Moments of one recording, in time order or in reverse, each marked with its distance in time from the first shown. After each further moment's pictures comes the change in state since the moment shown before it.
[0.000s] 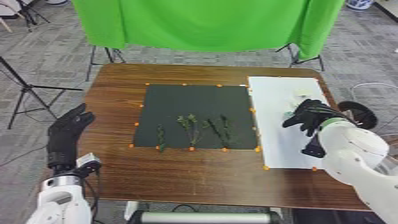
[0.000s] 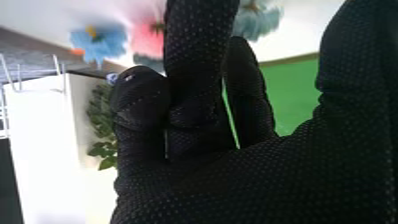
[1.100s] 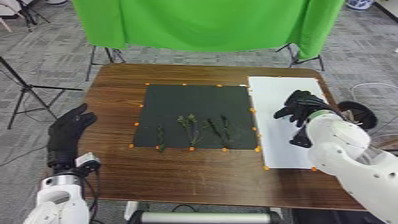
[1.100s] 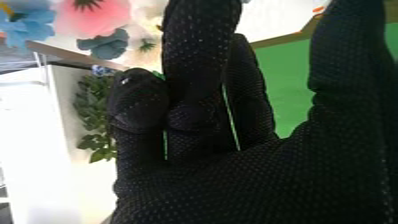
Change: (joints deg) left arm 0.0 -0.3 -0.6 -0.1 -0.4 -2.6 -1.9; right arm 9.0 -2.6 -8.5 3.3 -2.0 3.6 -0.1
